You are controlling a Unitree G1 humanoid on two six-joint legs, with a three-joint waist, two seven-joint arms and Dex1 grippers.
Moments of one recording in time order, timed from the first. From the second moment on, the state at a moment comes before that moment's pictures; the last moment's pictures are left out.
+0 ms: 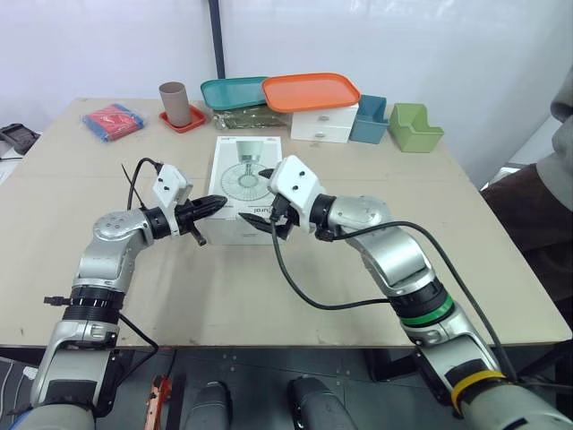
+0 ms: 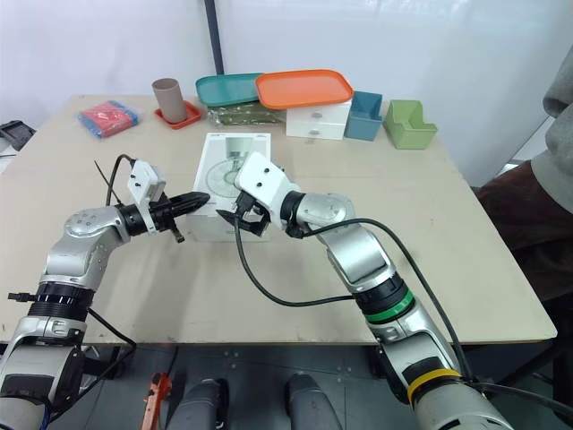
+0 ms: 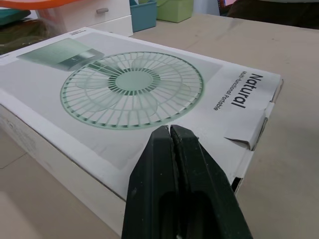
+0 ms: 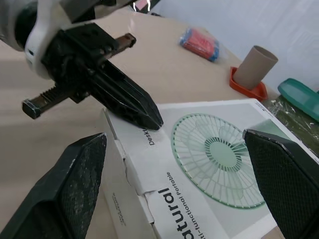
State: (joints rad) left arm -0.64 0.53 0.03 0.37 -0.31 0.17 -0.94; right arm -0.81 -0.28 0.39 0.04 0.01 0.43 0.63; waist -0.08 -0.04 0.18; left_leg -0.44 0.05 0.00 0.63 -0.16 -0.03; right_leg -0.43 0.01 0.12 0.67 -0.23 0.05
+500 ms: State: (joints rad) left arm -0.62 0.54 0.04 0.34 -0.28 0.16 -0.93; right arm -0.83 -0.24 0.38 0.12 -0.02 0.47 0.59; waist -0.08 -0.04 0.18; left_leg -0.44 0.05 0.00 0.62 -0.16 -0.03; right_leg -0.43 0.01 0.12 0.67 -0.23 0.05
